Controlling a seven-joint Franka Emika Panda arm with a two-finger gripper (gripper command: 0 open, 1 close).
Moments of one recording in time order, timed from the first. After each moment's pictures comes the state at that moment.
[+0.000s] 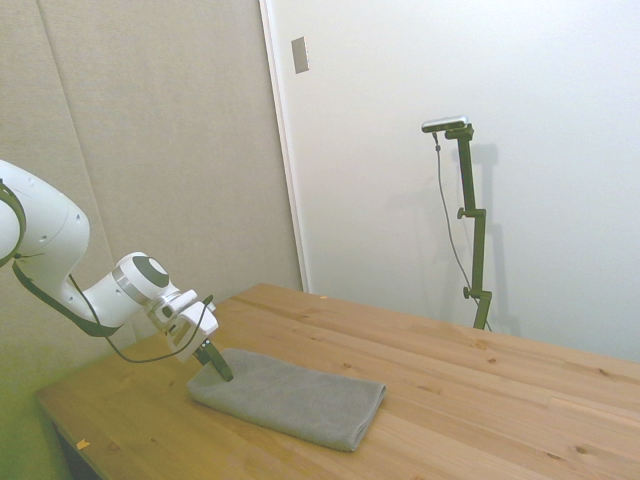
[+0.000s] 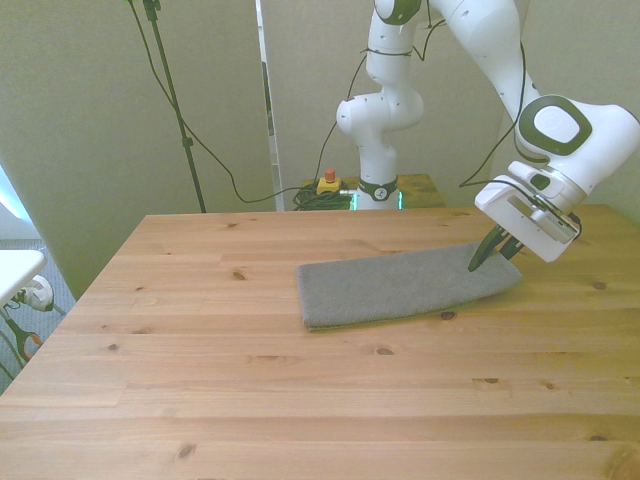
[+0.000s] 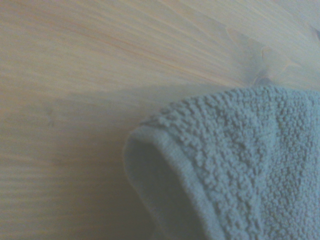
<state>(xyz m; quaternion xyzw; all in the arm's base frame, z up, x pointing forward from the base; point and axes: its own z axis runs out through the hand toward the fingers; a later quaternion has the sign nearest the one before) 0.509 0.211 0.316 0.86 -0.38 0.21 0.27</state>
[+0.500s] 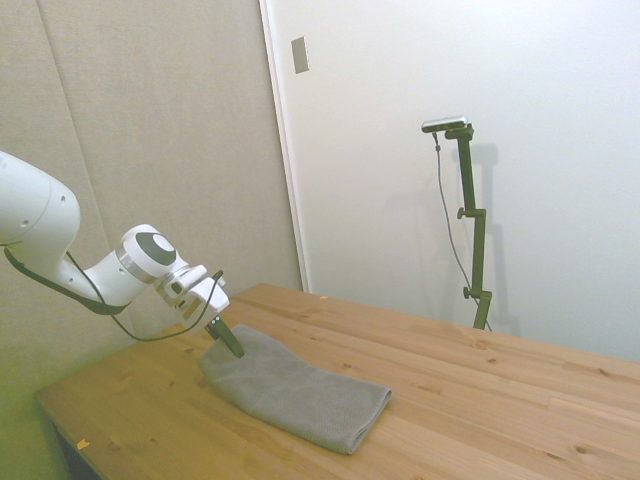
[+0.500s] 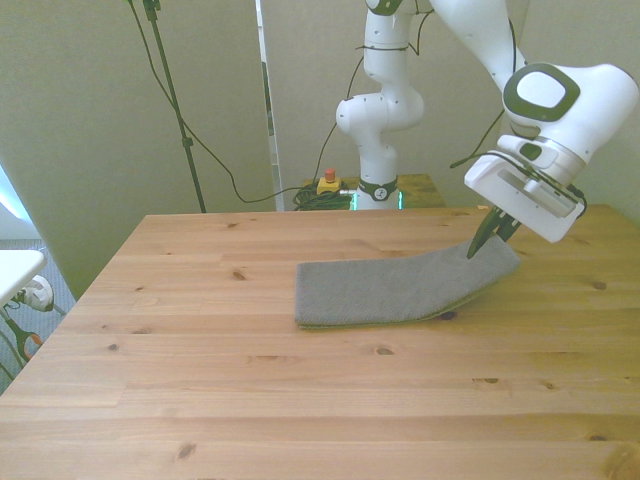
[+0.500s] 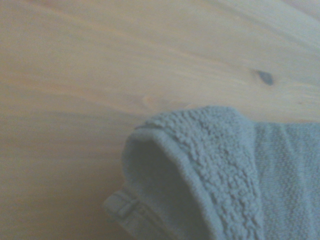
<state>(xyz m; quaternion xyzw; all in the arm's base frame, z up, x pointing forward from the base) 0.527 0.164 0.400 0.85 -0.42 0.22 0.21</state>
